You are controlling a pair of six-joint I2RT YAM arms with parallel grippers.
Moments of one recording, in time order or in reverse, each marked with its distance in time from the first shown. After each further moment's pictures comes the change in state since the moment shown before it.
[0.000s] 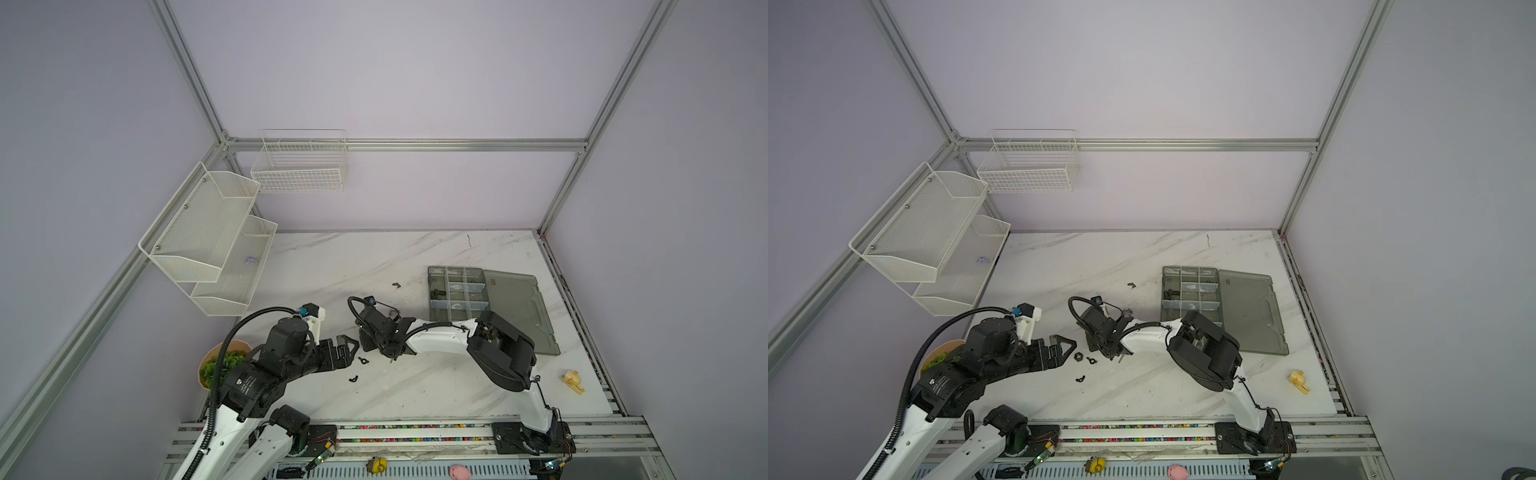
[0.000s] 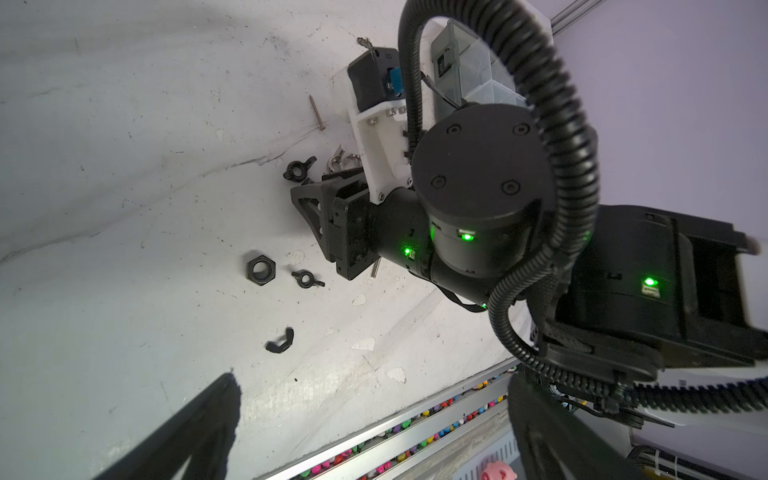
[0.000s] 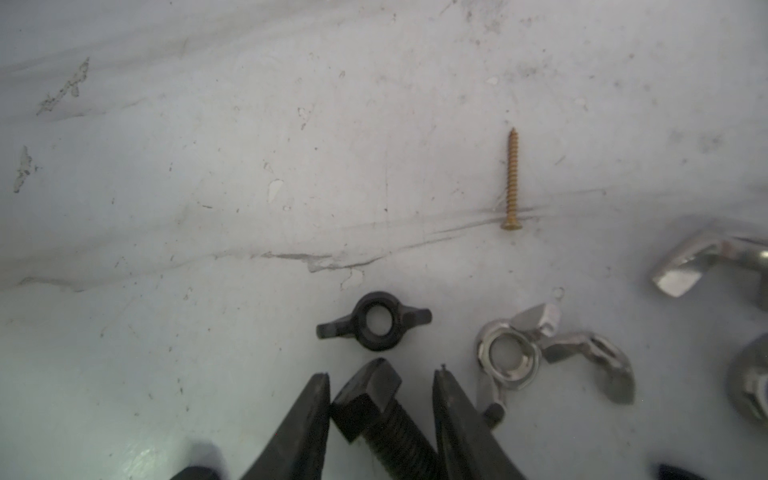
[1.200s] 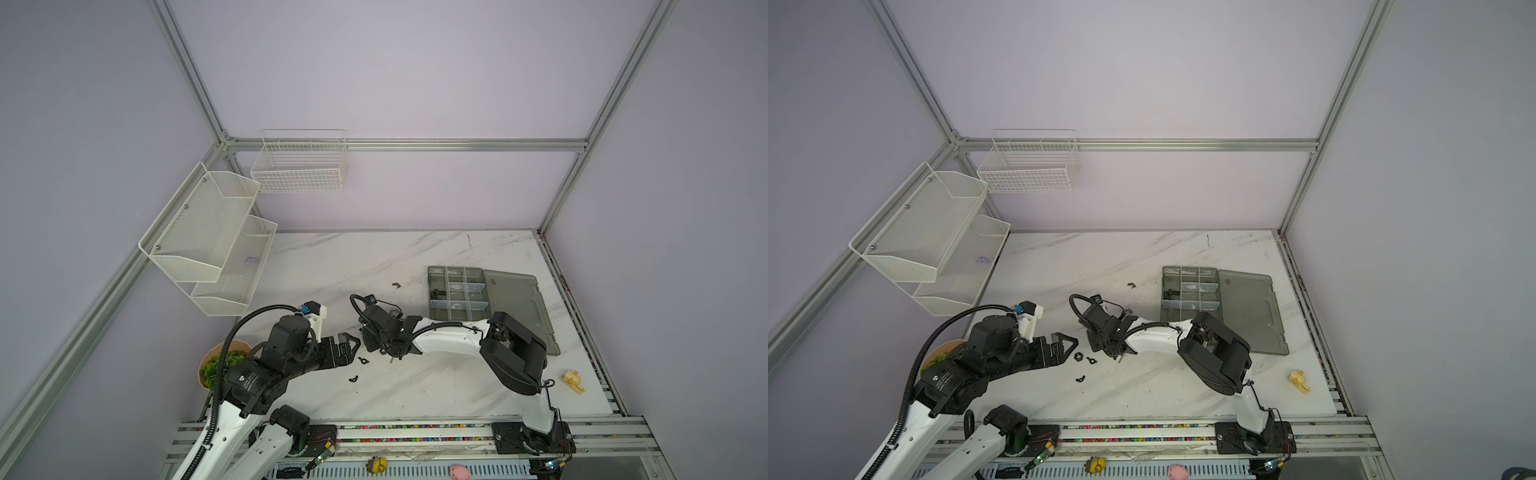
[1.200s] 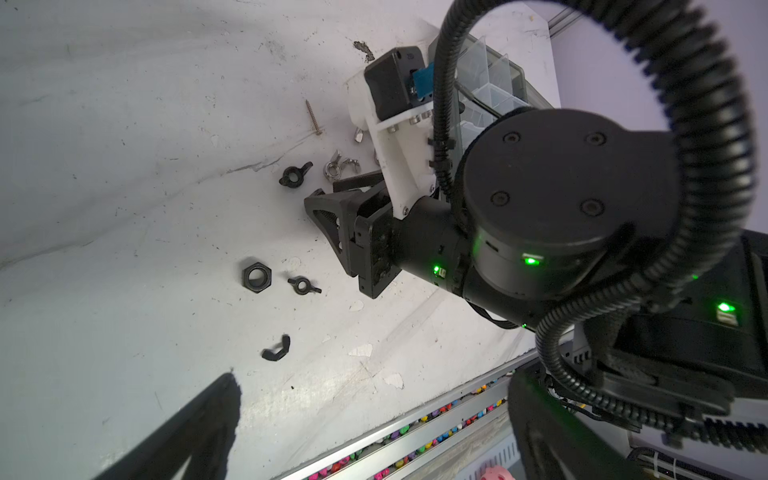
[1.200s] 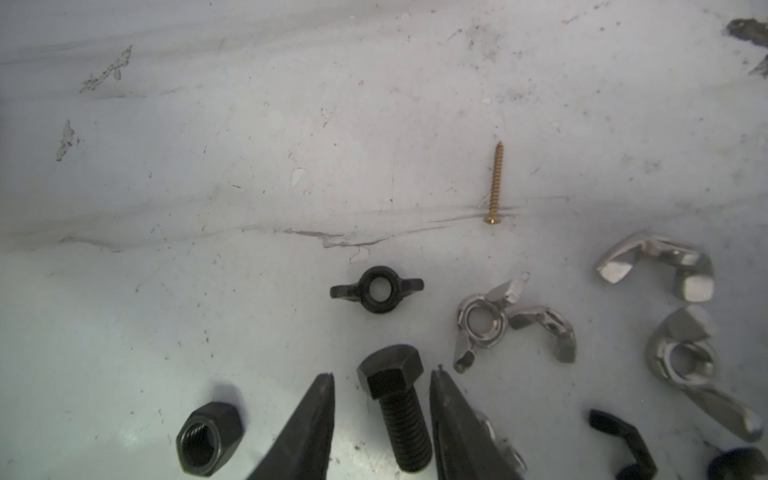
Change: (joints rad) left arm 0.000 0.019 0.000 0.028 0.002 0.001; right arm 0.000 -0.073 -0.029 -0.034 -0.011 -0.076
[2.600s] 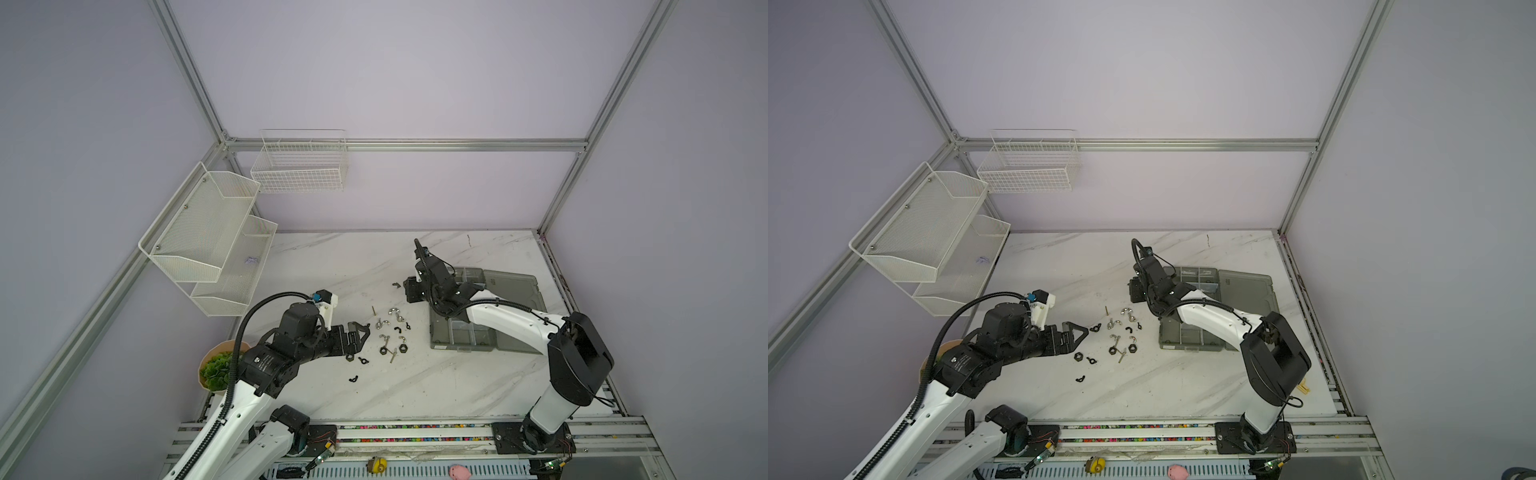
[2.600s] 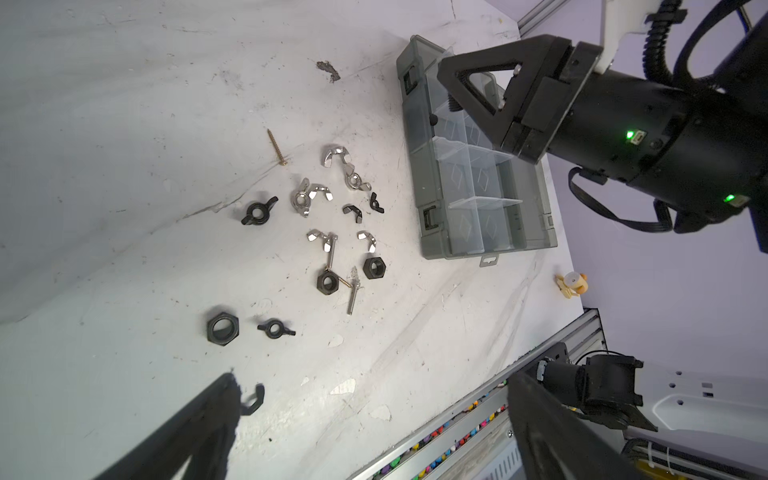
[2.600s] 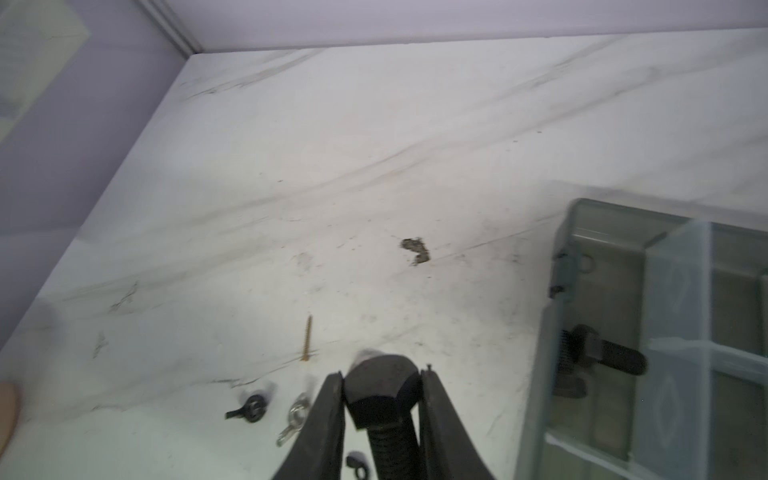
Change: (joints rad) left arm 0.000 0.156 0.001 0.181 0.069 0.045; right arm -0.389 -0.337 -0.140 0.031 -0.059 -0.101
